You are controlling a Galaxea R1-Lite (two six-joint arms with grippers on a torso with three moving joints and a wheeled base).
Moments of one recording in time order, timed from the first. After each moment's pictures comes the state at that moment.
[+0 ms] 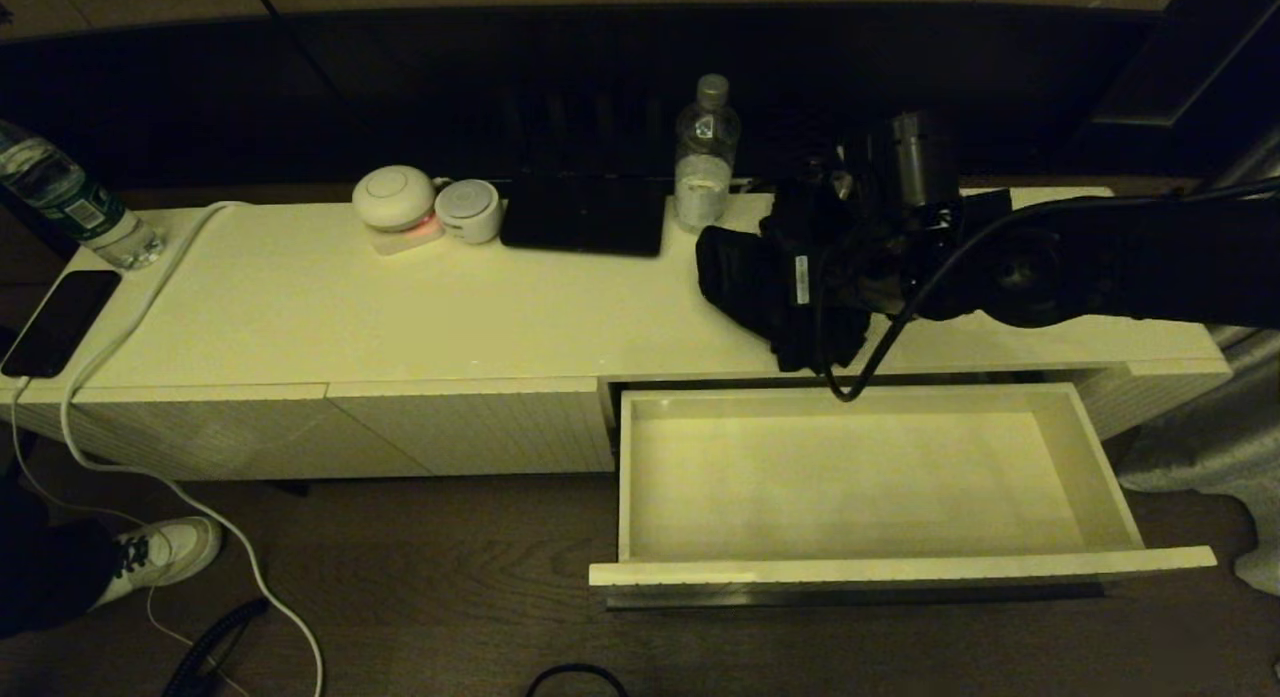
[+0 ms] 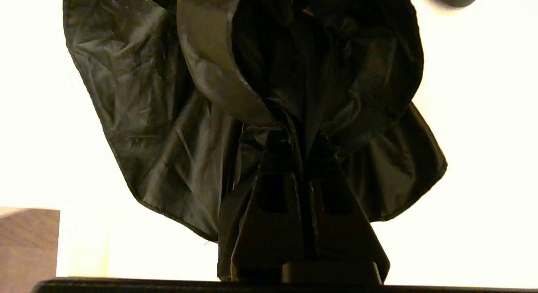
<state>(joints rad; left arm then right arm) 0.00 0.00 0.00 -0.04 0.02 -0.09 0.49 2.02 -1.76 0.09 -0.42 0.14</state>
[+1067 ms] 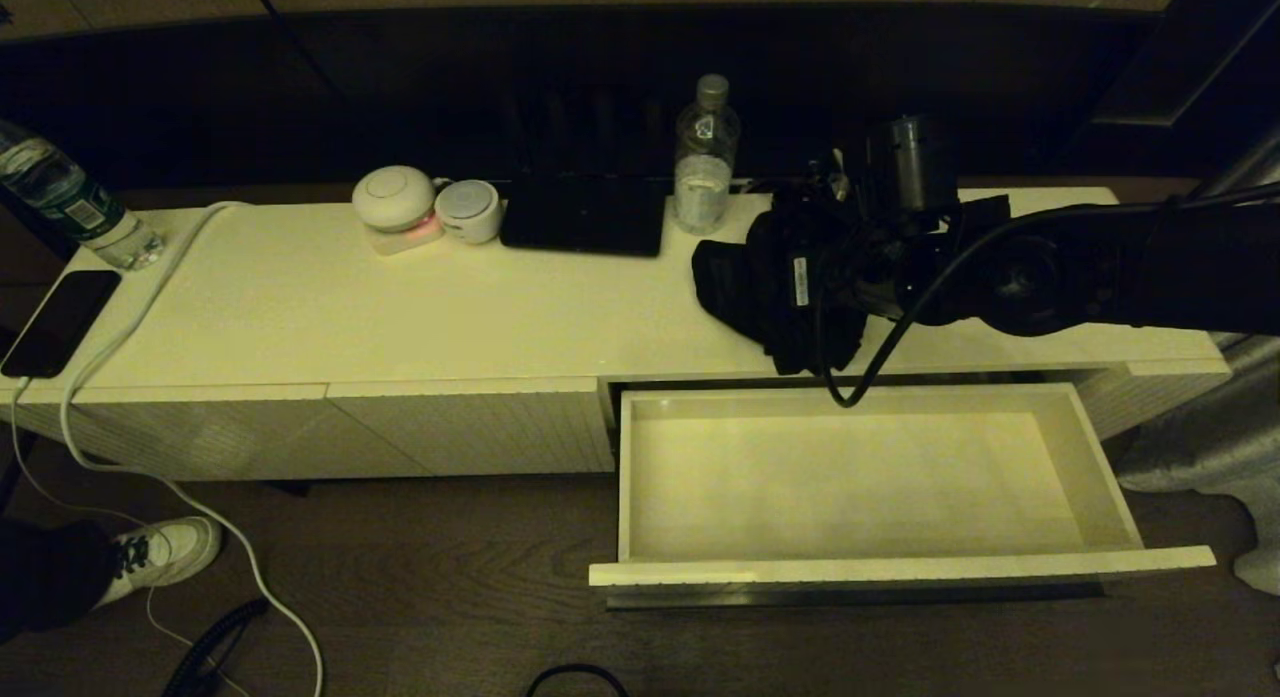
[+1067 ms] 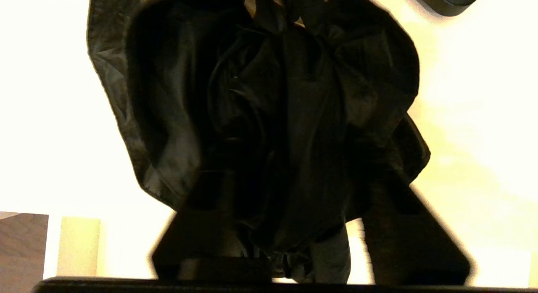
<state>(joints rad) 0.00 0.00 0.00 -0.04 0.02 -0.09 0.49 2.03 -1.73 0.04 -0.44 0.12</state>
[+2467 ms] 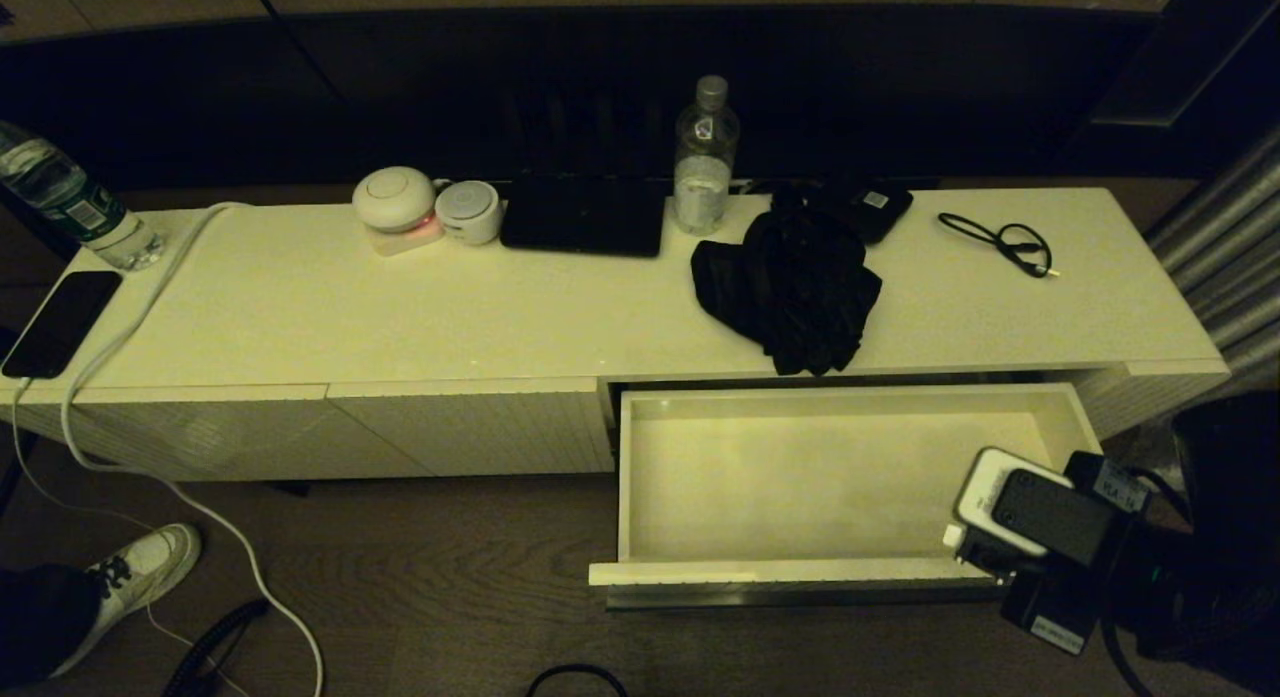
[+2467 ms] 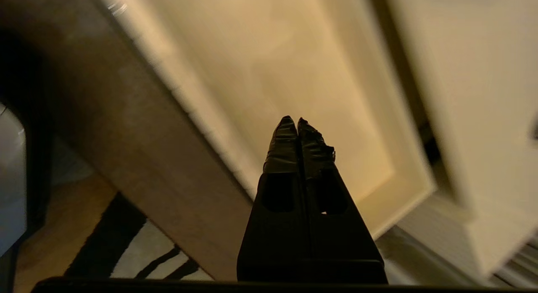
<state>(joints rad) 0.00 0.00 0.00 -0.04 0.02 -0.09 0.60 1.35 -0.55 -0.28 -0.33 -0.70</state>
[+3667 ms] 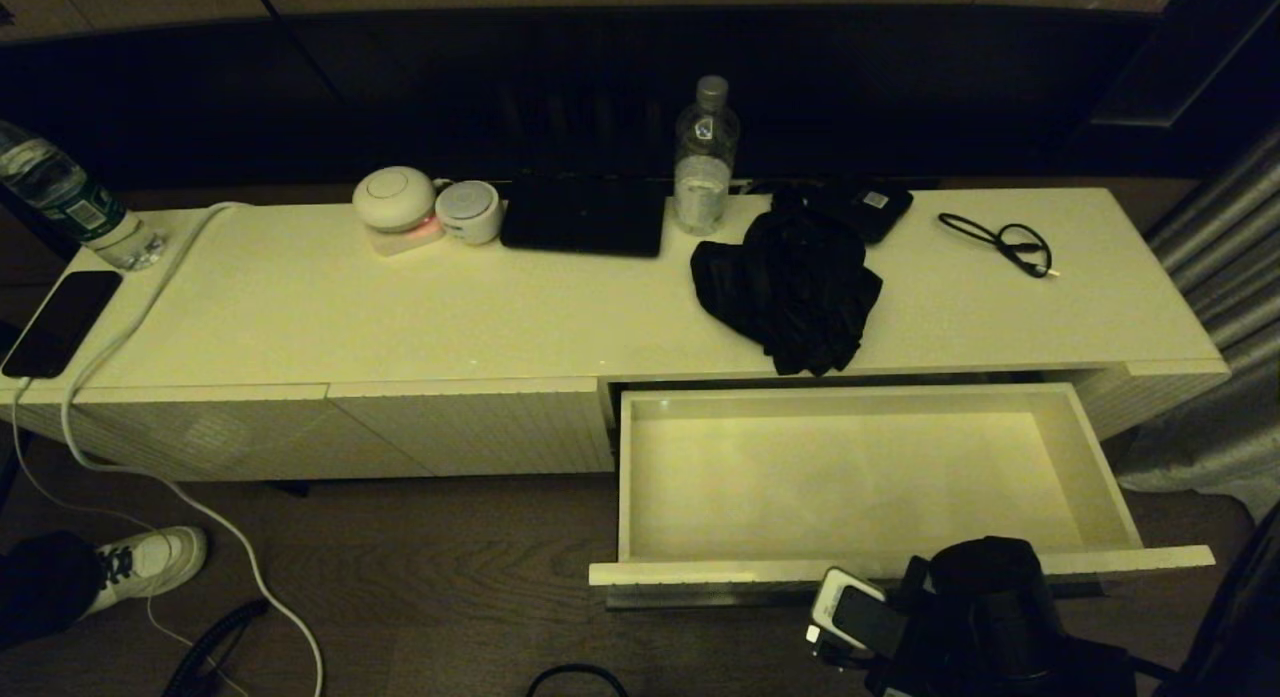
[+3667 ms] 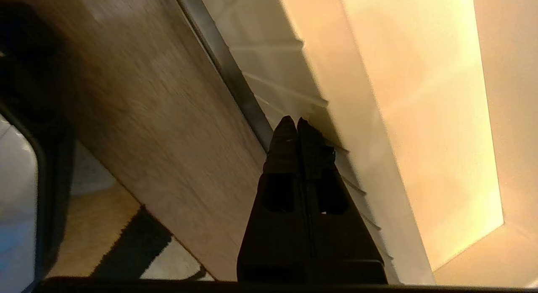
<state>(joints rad) 0.00 0.00 0.00 -0.04 0.02 -0.09 0.65 1.96 -0.29 -1.07 -0.35 -0.70</state>
